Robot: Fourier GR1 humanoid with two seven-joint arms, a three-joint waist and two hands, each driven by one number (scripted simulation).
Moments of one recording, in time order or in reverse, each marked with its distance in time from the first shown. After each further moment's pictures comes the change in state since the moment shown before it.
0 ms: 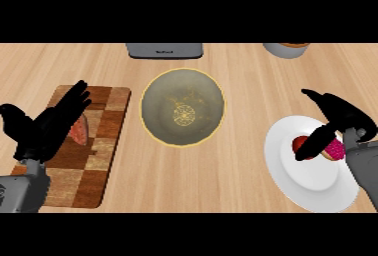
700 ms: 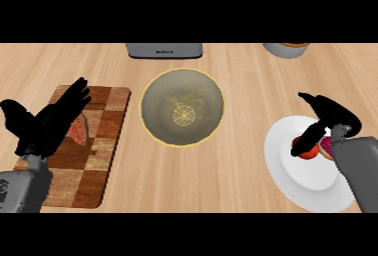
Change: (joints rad) left arm -0.030 -0.035 0.049 0.032 -0.040 -0.040 -0.002; right arm -0.028 0.100 -0.081 0.198 0.159 0.024 -0.117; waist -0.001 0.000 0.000
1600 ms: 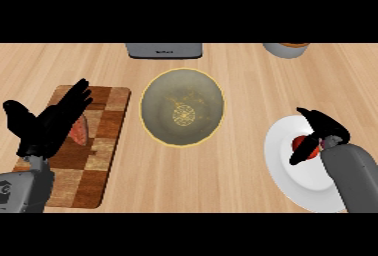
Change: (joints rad) left arm 0.003 -0.038 0.031 -0.011 -0.037 -0.029 0.017; right arm 0.027 0.066 -0.065 0.227 0.159 -0.047 -0.179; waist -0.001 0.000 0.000
